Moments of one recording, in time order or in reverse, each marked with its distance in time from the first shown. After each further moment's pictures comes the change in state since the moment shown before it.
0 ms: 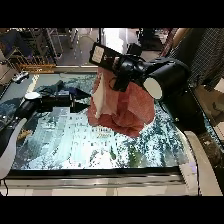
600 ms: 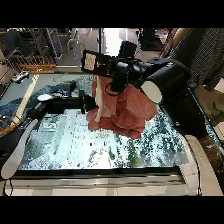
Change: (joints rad) left arm -0.097 -0.027 -0.001 -0.103 -0.069 0.186; right arm 0.034 0.011 0.000 -0.005 -0.030 -0.058
